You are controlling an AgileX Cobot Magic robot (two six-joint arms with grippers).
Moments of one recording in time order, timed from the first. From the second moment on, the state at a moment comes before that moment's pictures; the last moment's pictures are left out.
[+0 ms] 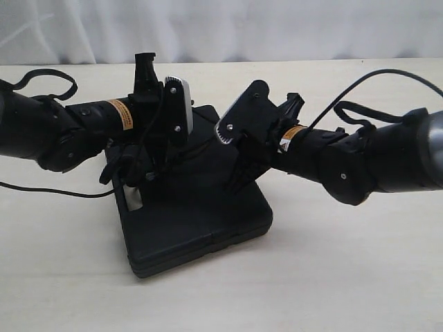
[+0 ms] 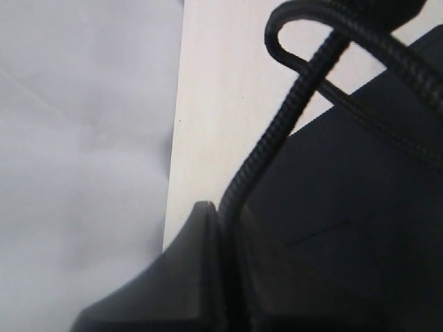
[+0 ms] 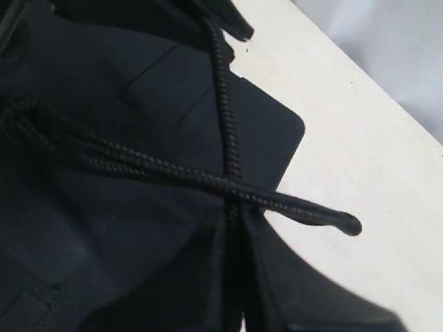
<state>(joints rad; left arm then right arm) -0.48 1.88 -0.86 0.31 -0.50 0.89 0.57 1.77 -0.80 0.06 -0.32 -0.52</state>
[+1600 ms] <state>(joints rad) -0.57 1.70 -0.86 0.13 -0.35 0.94 0.57 1.66 -1.00 -0.04 0.00 -0.13</state>
